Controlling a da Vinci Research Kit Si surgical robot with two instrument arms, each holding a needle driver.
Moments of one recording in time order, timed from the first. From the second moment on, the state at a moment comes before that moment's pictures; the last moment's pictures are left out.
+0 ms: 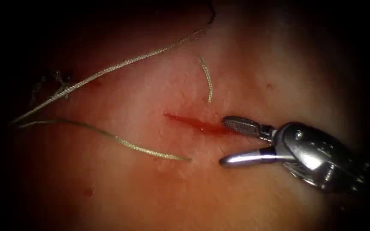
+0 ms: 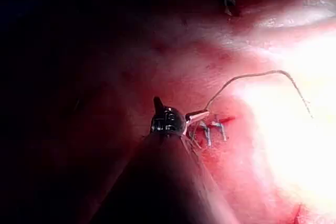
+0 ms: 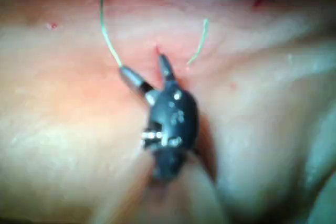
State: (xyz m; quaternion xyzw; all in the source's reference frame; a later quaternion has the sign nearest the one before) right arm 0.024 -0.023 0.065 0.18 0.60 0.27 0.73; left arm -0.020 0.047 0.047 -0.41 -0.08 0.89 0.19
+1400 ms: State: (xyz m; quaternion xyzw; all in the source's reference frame) right arm 0.024 -0.023 0.065 0.18 0.60 0.27 0.73; left arm -0.028 0.012 0.025 -0.51 -0.36 0.77 0.10
